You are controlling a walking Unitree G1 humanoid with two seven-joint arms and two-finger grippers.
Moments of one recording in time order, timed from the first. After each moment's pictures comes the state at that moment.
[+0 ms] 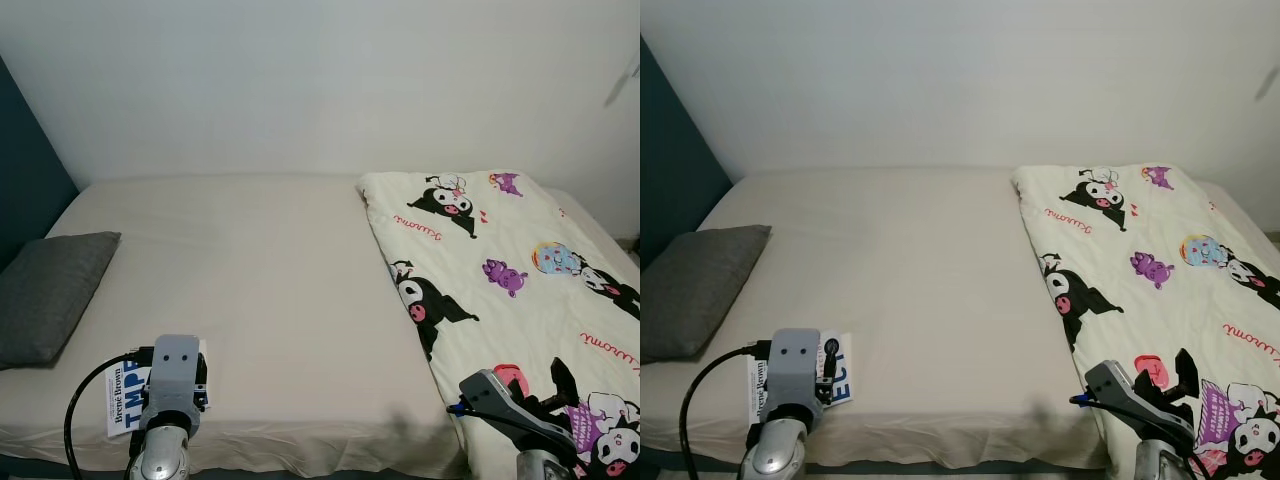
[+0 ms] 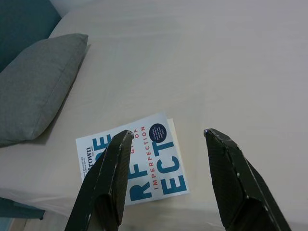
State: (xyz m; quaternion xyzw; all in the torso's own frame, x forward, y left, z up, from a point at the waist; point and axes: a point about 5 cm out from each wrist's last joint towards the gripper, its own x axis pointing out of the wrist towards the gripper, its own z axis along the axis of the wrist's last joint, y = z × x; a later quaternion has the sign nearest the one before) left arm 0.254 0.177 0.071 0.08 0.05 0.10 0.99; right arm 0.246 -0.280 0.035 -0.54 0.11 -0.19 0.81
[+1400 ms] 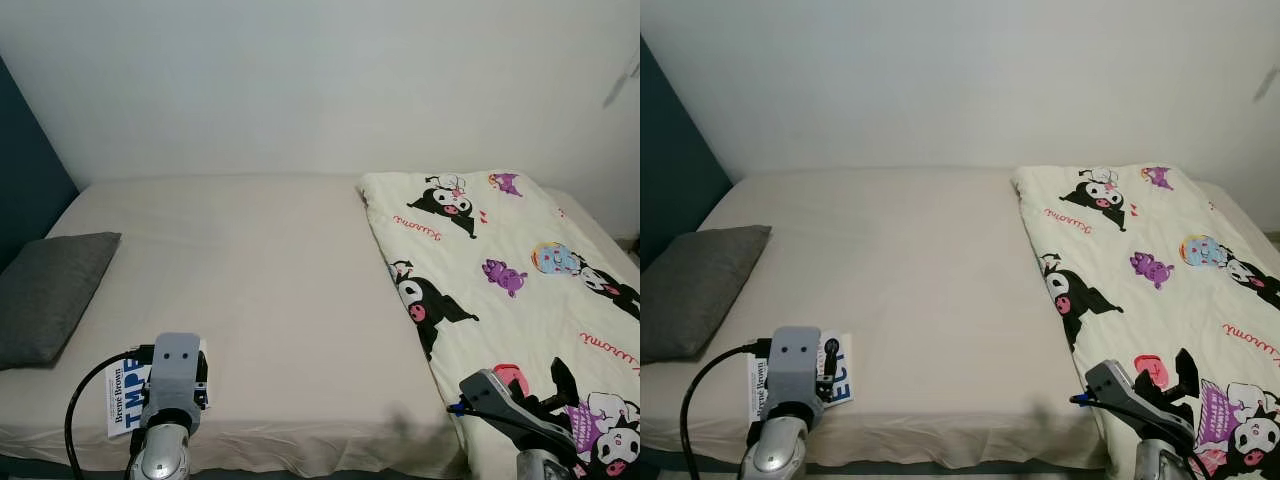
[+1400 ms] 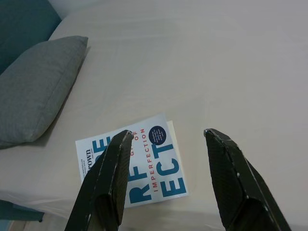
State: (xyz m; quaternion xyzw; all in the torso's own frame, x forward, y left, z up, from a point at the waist) left arm 0.256 0.177 0.073 0.08 0.05 0.09 0.99; right arm 0.247 -0.281 0.035 -0.54 0.11 -0.20 0.81
